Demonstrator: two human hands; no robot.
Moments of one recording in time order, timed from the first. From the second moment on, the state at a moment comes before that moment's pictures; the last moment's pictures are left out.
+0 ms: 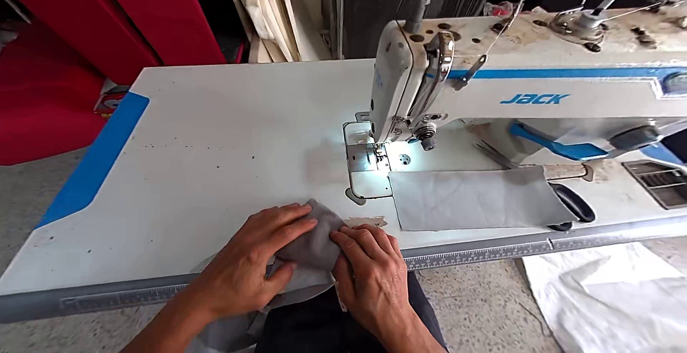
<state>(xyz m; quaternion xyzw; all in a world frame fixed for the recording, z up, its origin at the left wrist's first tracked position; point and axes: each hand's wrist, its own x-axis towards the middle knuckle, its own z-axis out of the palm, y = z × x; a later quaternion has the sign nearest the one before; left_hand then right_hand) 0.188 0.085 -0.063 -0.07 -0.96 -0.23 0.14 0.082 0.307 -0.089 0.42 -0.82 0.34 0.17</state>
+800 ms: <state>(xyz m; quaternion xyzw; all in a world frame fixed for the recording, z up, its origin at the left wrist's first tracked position) 0.053 0.143 -0.026 0.13 -0.76 -0.62 0.12 0.043 0.346 -0.063 0.29 -0.84 0.39 0.22</state>
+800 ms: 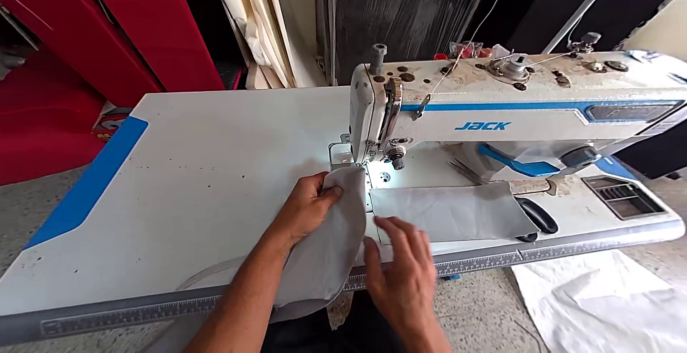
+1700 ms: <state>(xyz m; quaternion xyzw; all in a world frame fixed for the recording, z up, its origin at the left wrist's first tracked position) 0.053 0.153 -0.047 -0.16 -0.71 -0.67 0.17 0.013 0.341 -0.034 0.08 -0.50 0.85 -0.17</state>
